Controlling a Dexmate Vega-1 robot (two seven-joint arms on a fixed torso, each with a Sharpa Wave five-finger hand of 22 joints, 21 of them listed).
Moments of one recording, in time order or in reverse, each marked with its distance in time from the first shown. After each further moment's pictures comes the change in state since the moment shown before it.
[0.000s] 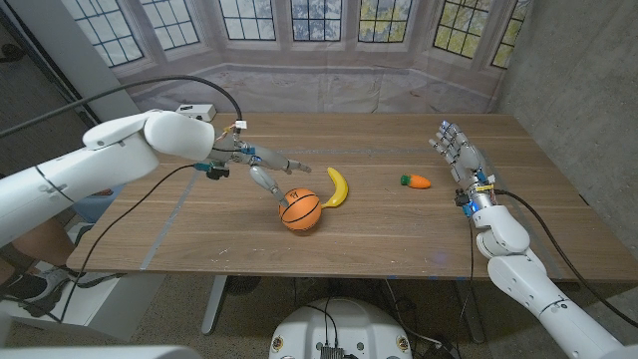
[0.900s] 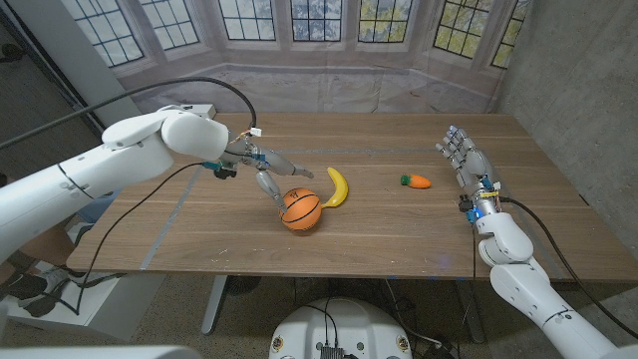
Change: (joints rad) left arm -0.057 -0.058 0.064 -0.003 0.152 -0.031 -0.068; left_hand 0.062 0.006 -0.024 0.015 -0.003 -0.002 0.026 0.000 0.019 -0.002 0.042 0.000 0.023 -0.007 0.026 0.000 0.009 -0.082 0.025 -0.078 0.005; right arm -0.047 0.012 0.023 -0.019 -0.004 0.015 -0.035; right_hand 0.000 0.000 0.000 -0.005 -0.004 0.000 0.000 0.000 0.000 0.000 0.000 0.000 0.000 0.000 0.000 0.005 0.000 0.000 0.000 0.000 0.000
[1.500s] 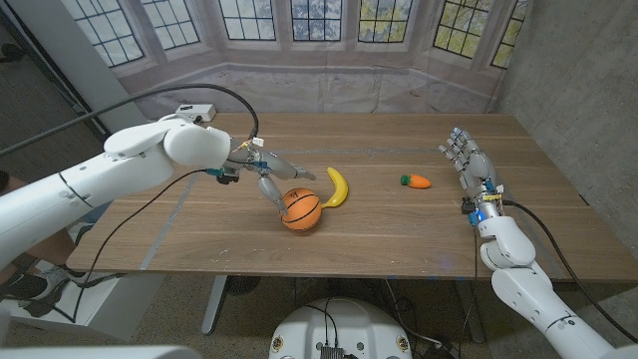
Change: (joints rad) left arm 0.075 0.022 -0.030 -0.027 0.057 -0.030 0.071; left_hand 0.010 0.002 -0.011 0.005 0.000 0.000 0.000 0.005 0.005 0.000 0.000 0.005 0.014 -0.002 0.001 0.004 0.000 -0.007 -0.007 -0.010 0.005; right arm -0.023 0.003 0.012 -0.016 -0.010 0.009 -0.024; right_hand 0.000 0.000 -0.003 -0.003 0.000 0.000 0.000 0.000 0.000 0.000 0.000 0.000 0.000 -0.004 0.004 0.000 0.002 0.007 0.007 0.000 0.000
